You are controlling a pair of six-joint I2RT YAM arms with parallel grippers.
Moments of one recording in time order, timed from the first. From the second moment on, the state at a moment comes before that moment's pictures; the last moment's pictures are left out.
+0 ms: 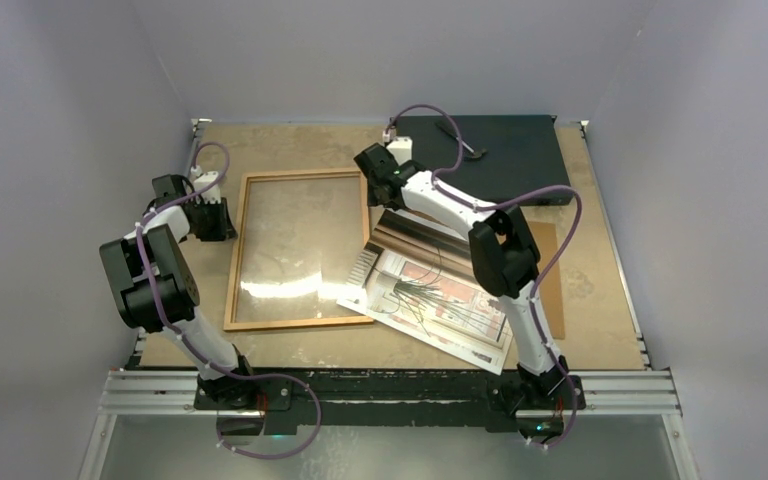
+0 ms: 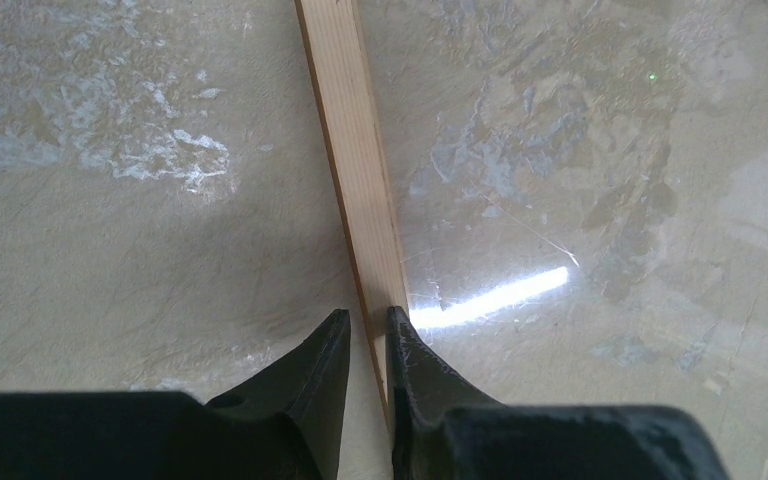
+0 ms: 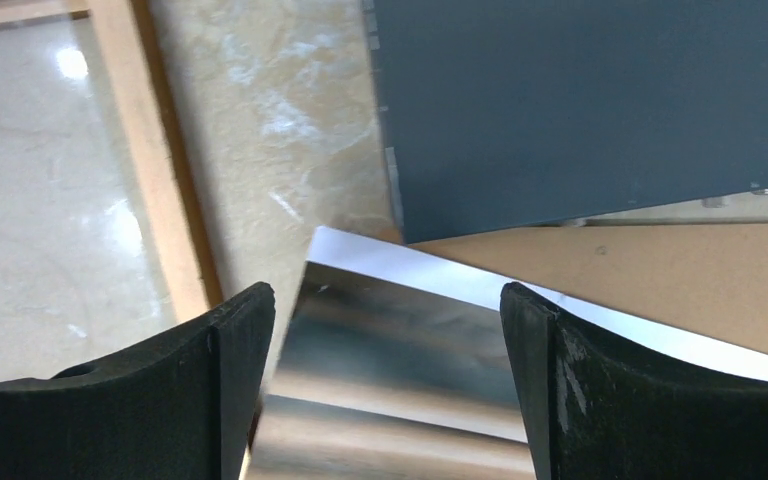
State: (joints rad) left arm 0.40 1.75 1.05 -0.35 0.44 0.32; right arm 0.69 2.21 1.88 -0.70 0.56 0.63
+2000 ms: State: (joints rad) left arm 0.43 1.75 1.04 -0.34 0.48 0.36; right arm 0.73 2.33 1.94 -0.76 0.58 0.63
